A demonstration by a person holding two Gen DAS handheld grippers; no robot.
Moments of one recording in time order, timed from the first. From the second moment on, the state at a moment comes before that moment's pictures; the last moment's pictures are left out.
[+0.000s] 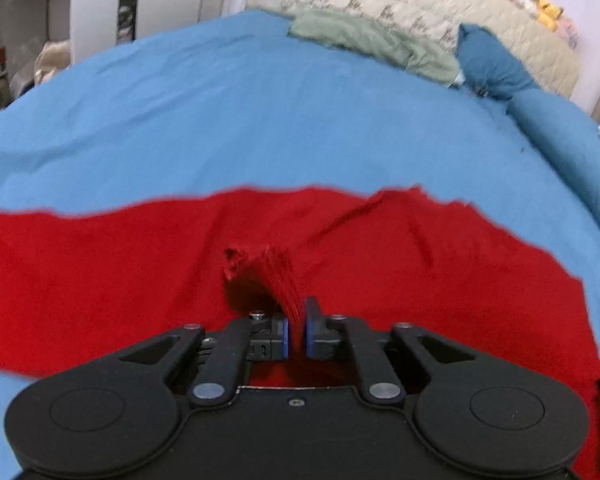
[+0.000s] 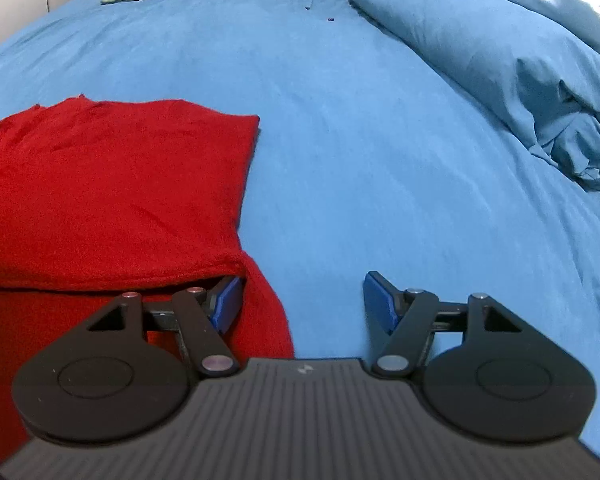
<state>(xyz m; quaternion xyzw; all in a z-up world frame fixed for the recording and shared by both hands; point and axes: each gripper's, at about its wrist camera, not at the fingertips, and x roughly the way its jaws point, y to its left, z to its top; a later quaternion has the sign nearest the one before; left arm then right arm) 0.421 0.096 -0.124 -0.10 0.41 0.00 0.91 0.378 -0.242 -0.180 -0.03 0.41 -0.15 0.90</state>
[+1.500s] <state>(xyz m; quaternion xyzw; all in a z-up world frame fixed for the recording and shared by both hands) 0.341 0.248 -0.023 -0.15 0.40 0.13 0.89 0.374 -0.062 -0.017 0.07 0.41 0.07 0.91</state>
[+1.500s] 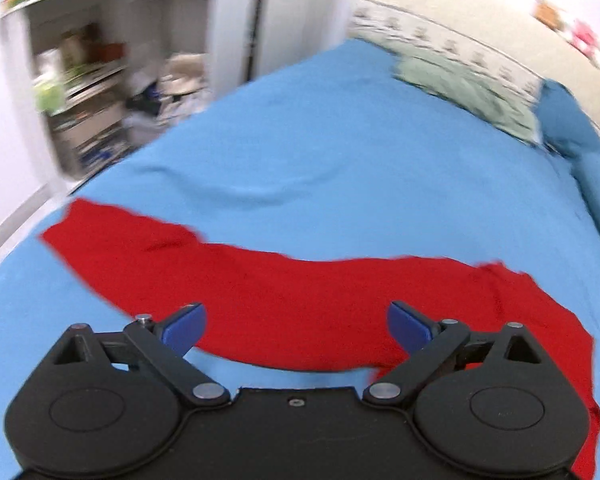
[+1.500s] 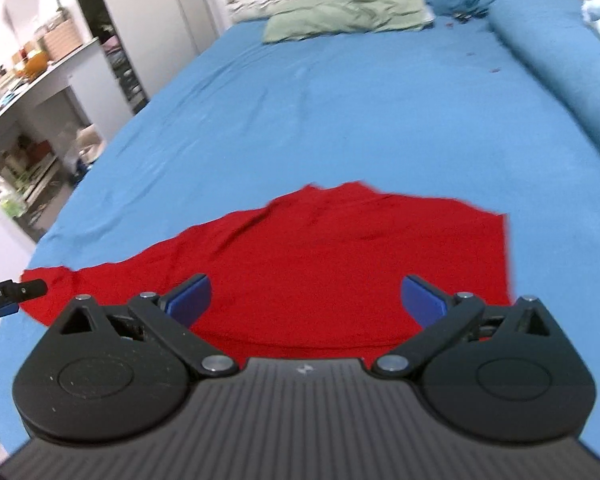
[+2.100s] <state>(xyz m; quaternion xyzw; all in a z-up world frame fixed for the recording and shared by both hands) 0.363 0.444 -0.107 -0.22 0.40 0.20 0.87 0.387 0.091 -0.117 0.06 0.45 0.03 0.89</state>
